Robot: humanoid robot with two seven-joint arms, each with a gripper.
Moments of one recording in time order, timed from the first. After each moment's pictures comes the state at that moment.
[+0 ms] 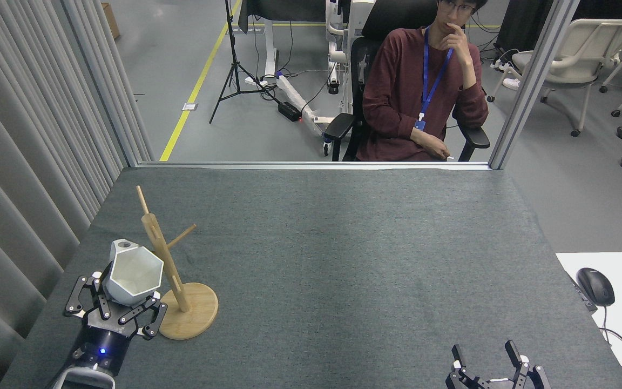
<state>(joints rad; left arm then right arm) -0.10 0.01 0.33 -1.46 -2.21 -0.26 0.40 0.26 -0.01 -0.17 -1.60 1.51 -0.24 -0.22</state>
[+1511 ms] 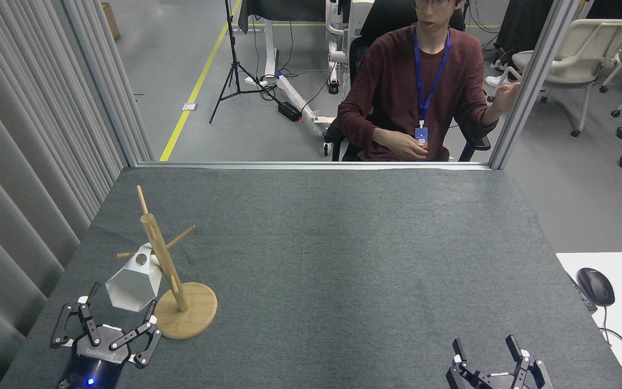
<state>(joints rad) 0.04 -0.01 0.35 -1.56 -2.12 -0.28 0.43 0.24 -0.01 -0.16 -1.60 1.51 -0.24 -0.23</state>
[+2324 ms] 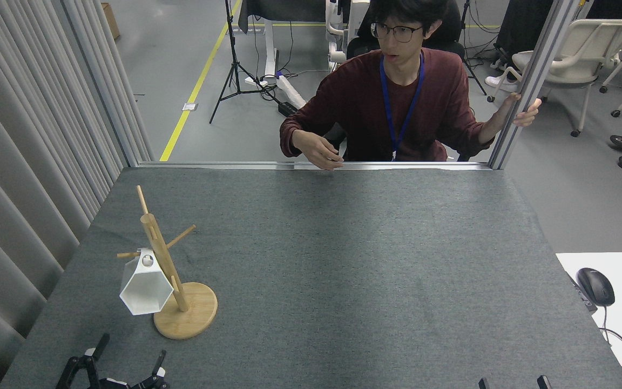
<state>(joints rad) 0.26 -0.02 0.33 -1.66 -1.87 -0.43 0.40 0.45 0.00 -0.23 -1.73 1.51 -0.25 -0.30</state>
